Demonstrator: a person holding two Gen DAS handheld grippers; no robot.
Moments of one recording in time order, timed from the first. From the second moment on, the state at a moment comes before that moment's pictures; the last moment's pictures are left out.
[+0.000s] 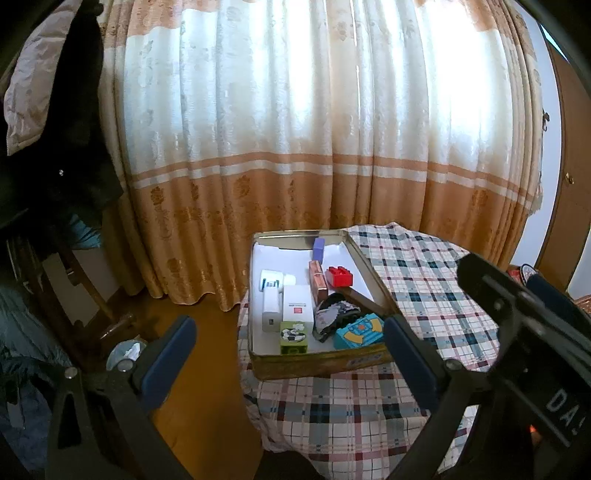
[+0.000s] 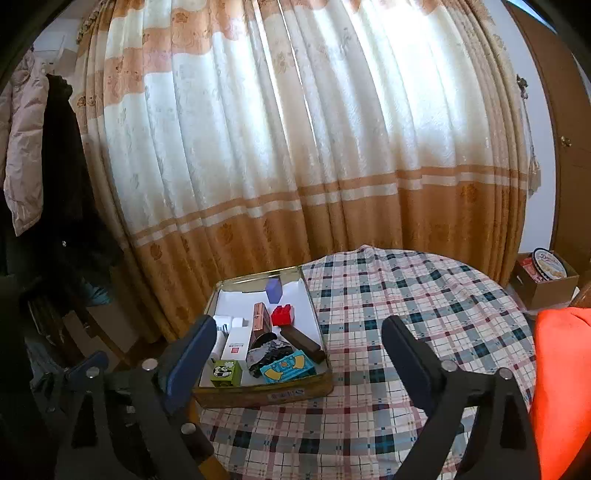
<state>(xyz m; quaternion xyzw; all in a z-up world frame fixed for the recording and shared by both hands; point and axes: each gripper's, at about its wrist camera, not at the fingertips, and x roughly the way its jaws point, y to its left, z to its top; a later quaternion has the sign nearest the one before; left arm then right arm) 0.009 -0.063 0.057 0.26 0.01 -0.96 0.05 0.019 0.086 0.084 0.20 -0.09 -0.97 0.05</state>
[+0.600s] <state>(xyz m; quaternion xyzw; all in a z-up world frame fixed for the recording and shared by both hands) 0.024 -0.057 0.059 0.25 0.00 -0.97 0.05 0.035 0.085 0.083 0.19 -0.09 -0.98 0.04</state>
